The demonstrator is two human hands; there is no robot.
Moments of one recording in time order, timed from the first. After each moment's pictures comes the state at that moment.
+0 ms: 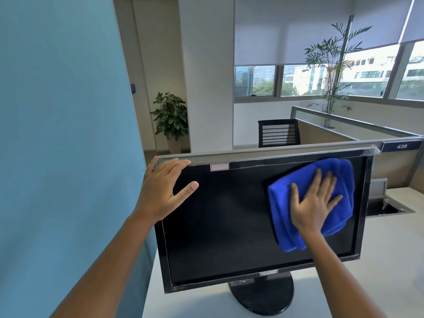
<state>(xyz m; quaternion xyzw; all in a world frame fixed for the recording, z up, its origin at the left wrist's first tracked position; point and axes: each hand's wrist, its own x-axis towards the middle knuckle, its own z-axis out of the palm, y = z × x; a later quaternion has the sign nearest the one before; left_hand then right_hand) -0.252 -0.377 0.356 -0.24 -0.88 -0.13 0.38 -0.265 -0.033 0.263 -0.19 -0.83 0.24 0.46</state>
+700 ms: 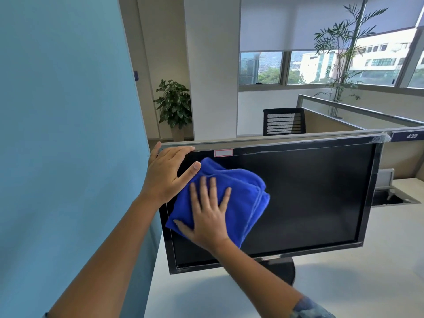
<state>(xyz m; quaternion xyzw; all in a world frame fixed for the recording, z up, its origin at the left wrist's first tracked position) -0.252 -0.377 0.356 -0.25 -0.87 -0.16 0.39 -0.237 -0.254 0.231 0.15 -0.91 0.07 0.38</state>
